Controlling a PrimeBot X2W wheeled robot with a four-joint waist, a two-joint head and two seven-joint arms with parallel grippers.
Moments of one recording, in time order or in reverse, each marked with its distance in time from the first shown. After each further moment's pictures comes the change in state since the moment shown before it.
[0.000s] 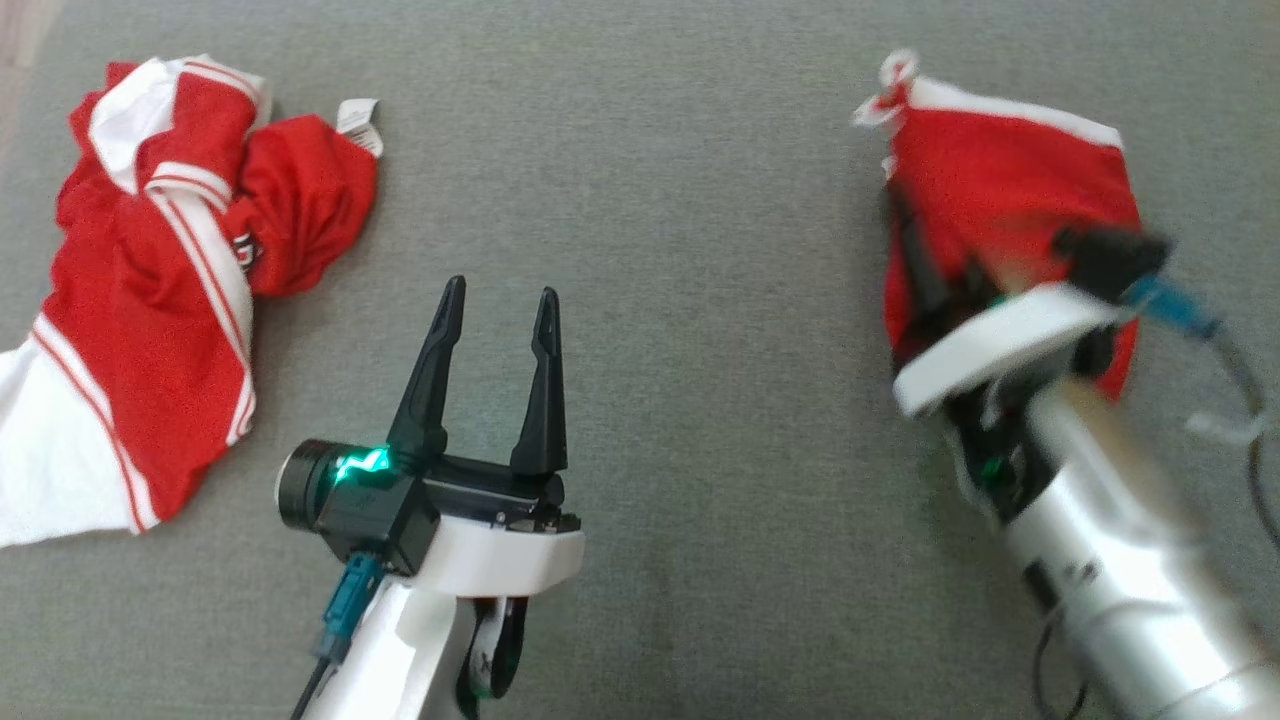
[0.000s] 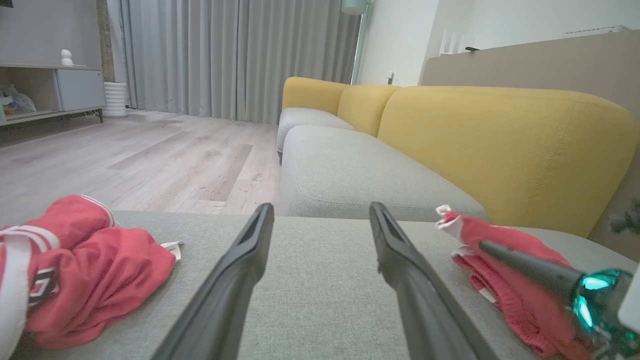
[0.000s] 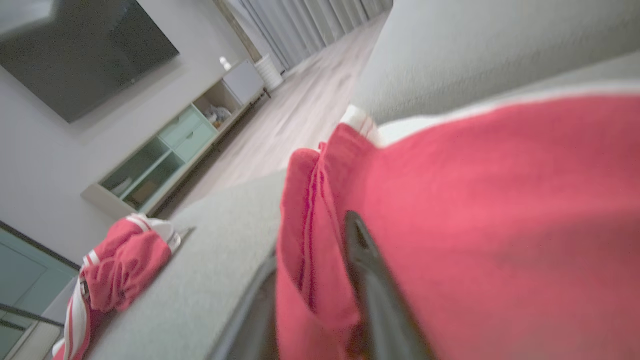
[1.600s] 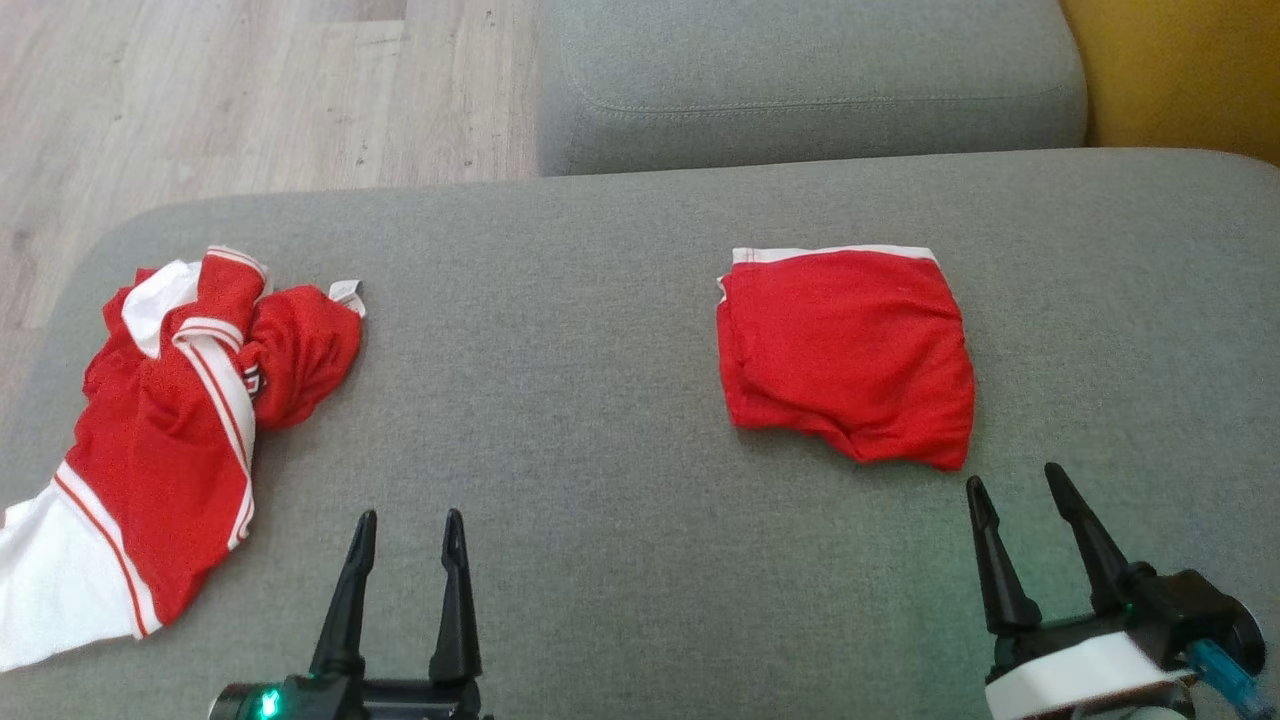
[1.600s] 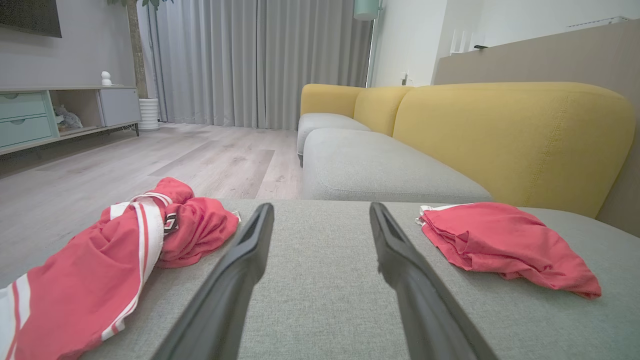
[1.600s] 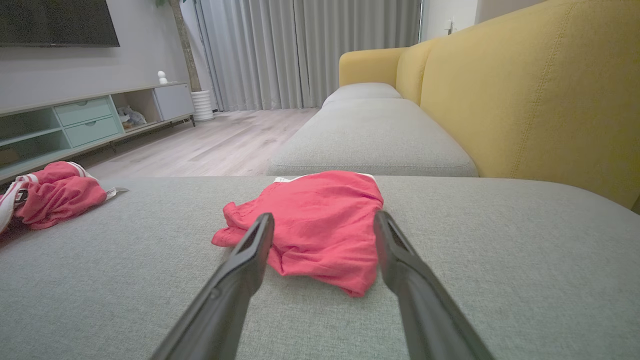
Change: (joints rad) left arm 0.395 0.002 0.171 -0.046 0.092 -0.012 0.000; right arm 0.710 0.095 -0.416 -0.418 -0.695 0.000 -0.076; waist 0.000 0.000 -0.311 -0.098
